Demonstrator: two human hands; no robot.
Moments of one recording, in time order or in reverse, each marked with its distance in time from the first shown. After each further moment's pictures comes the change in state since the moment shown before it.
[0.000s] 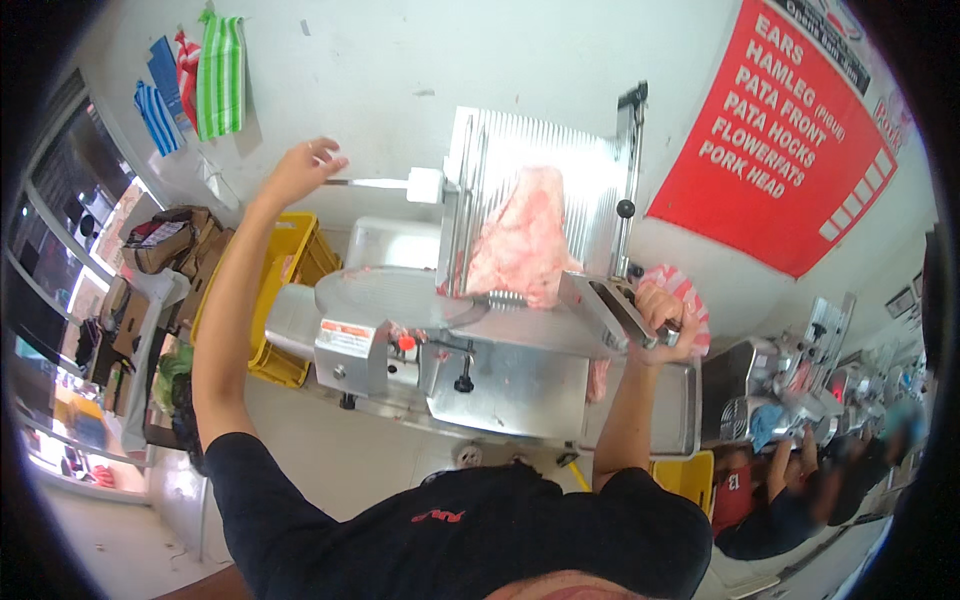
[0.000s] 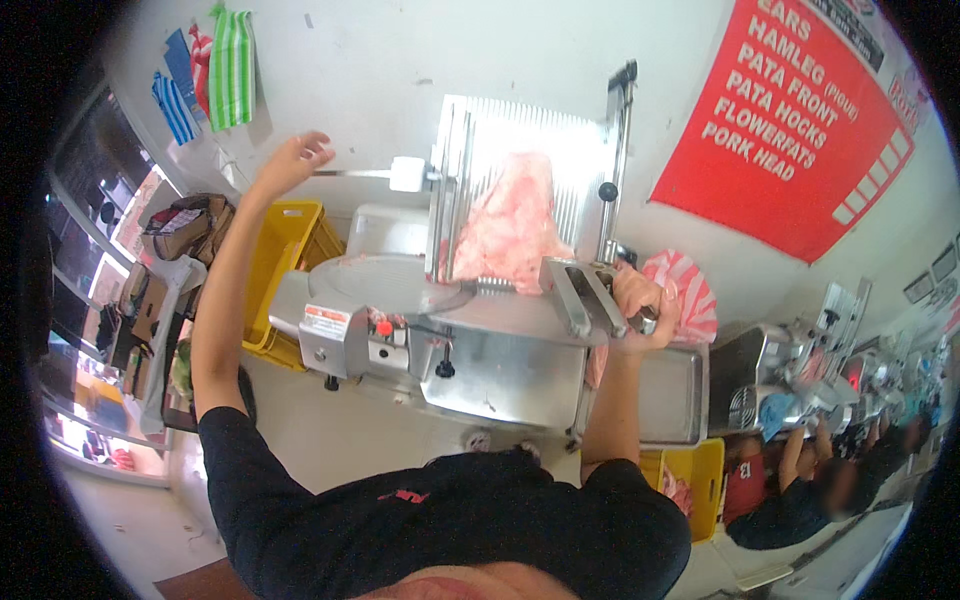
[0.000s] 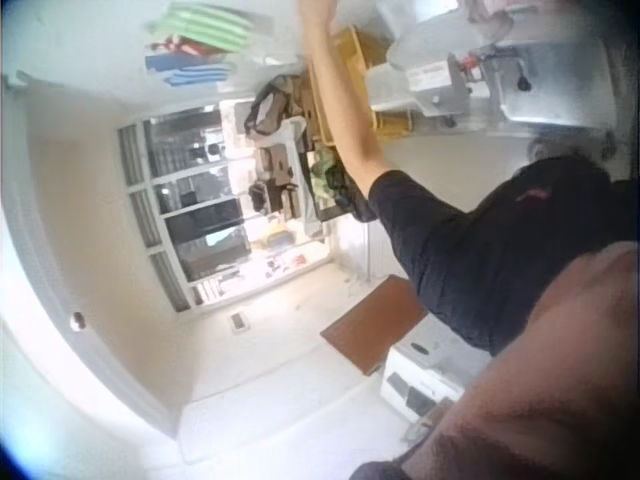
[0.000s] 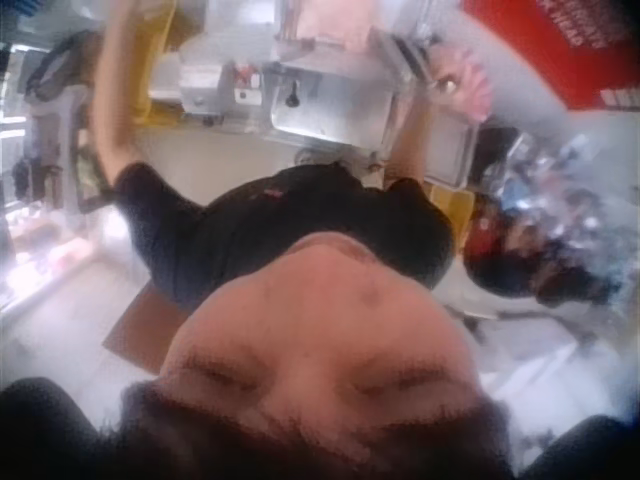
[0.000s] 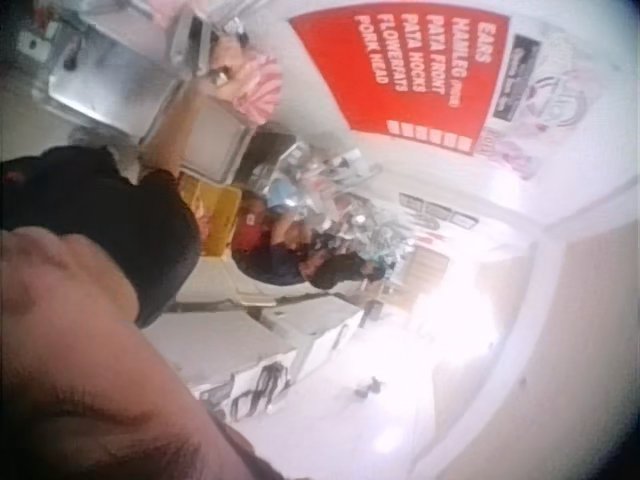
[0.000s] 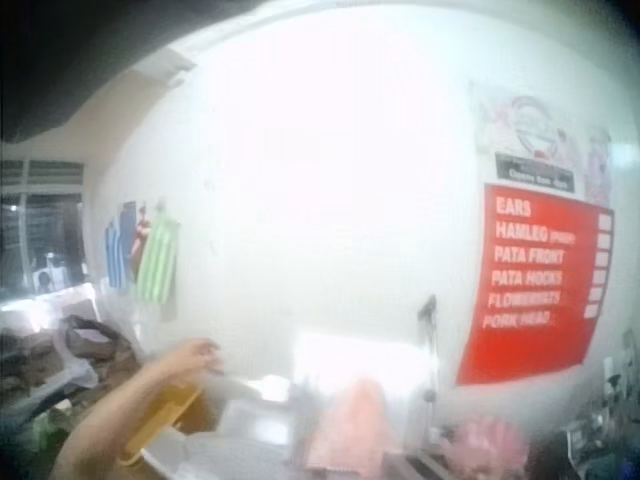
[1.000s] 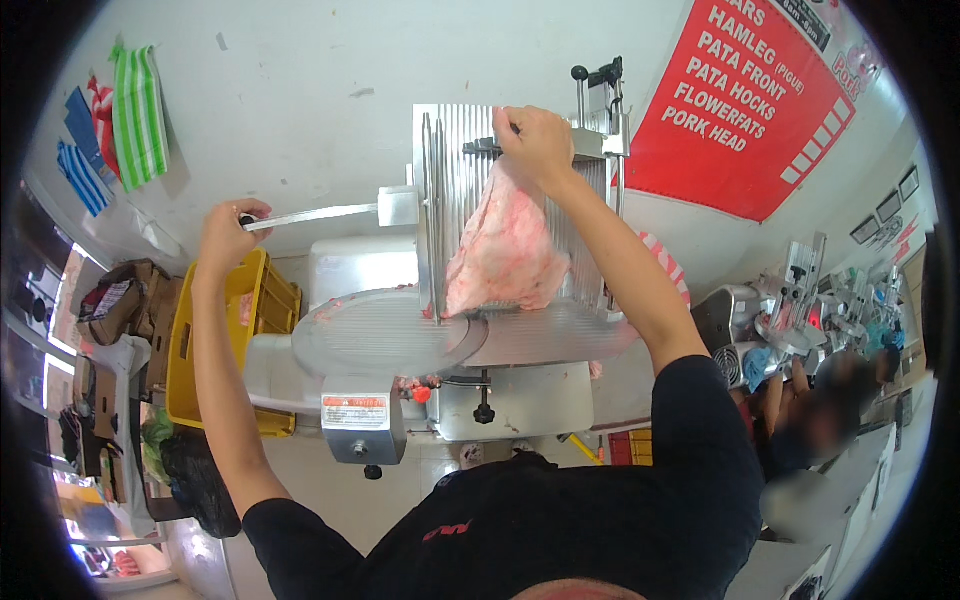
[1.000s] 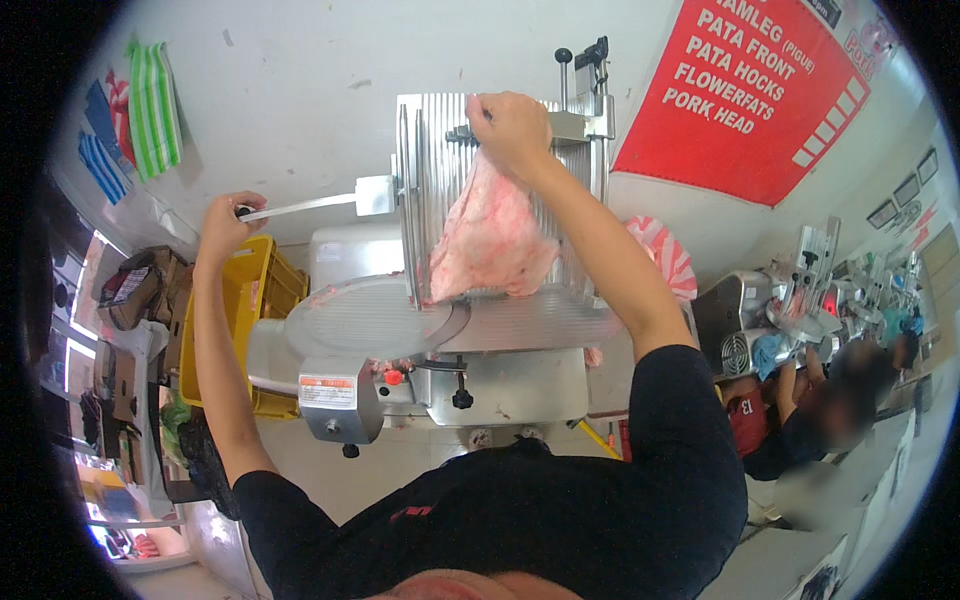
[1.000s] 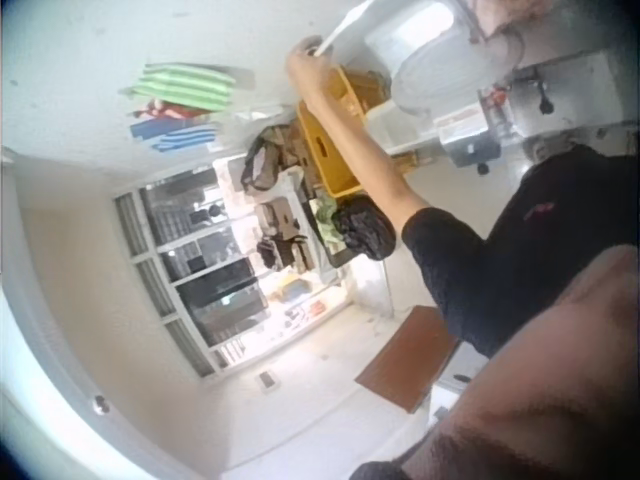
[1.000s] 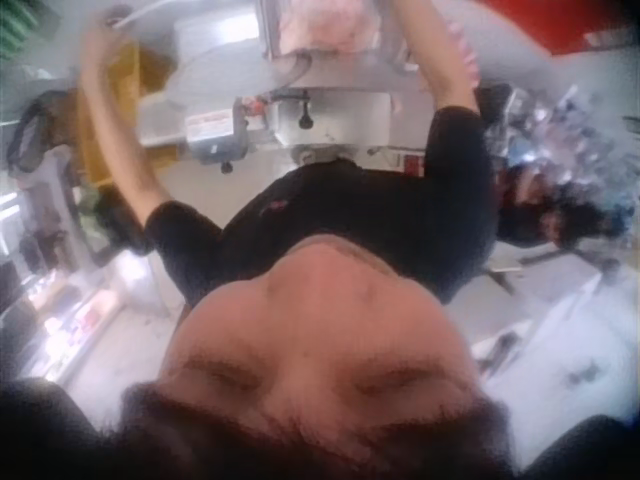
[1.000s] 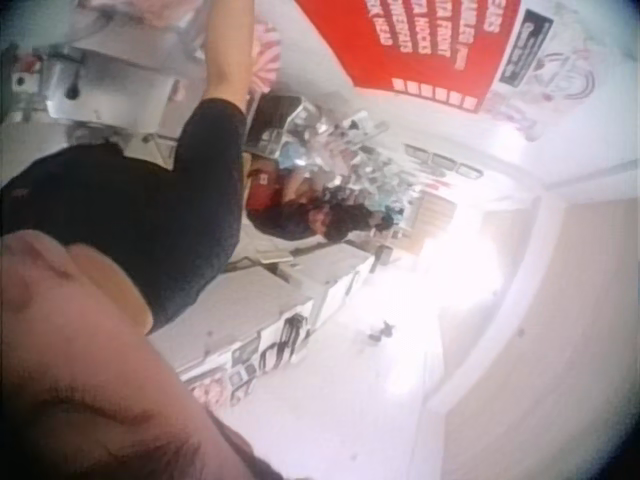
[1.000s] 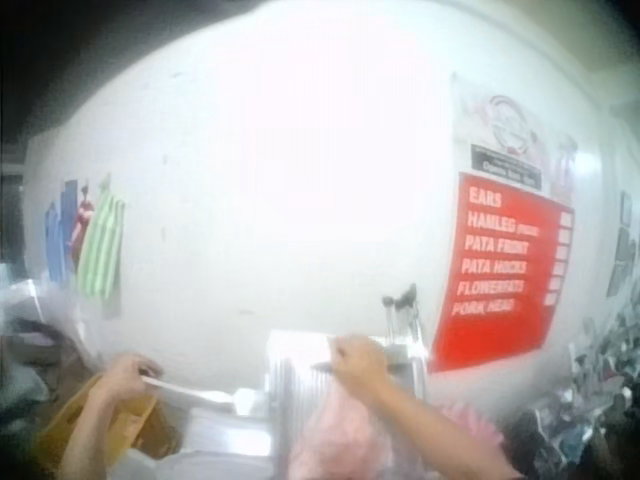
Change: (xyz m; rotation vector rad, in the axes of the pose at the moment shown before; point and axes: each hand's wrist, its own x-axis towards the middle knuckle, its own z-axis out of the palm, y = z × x) left_hand 0.009 -0.075 0.014 -0.008 0.015 0.065; right_hand 0.167 0.190 0.089 -1.473 -0.419 -0.085
